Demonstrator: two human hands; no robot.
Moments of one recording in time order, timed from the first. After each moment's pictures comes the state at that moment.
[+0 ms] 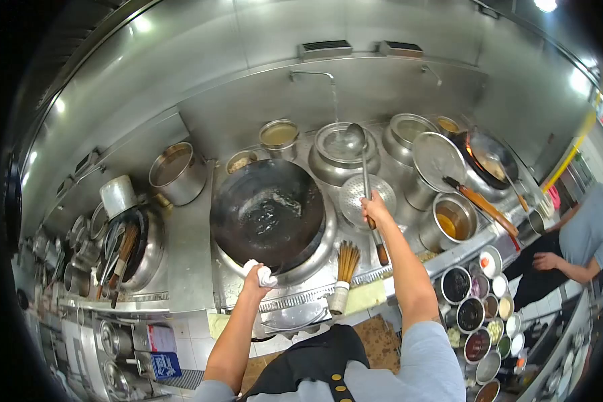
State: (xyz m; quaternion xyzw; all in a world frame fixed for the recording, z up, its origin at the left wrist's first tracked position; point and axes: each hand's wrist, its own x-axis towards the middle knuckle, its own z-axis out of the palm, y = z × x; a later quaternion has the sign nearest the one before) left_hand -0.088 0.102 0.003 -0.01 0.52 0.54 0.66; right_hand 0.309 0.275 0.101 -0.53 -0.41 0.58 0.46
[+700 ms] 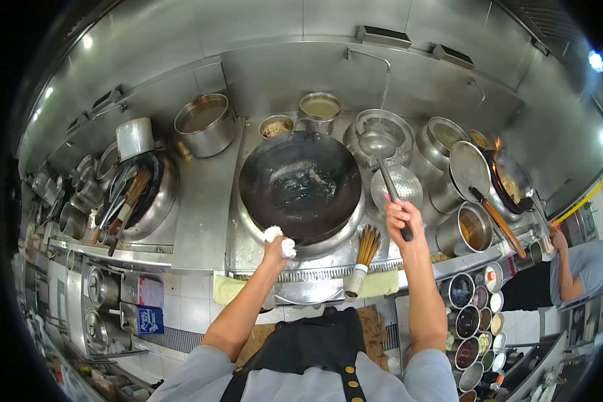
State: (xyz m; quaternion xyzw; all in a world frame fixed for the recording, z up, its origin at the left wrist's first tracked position) left_hand -0.099 0.089 0.001 0.07 0.49 0.62 0.61; right_hand 0.245 0.157 0.184 -0.12 -0.03 0.87 0.47
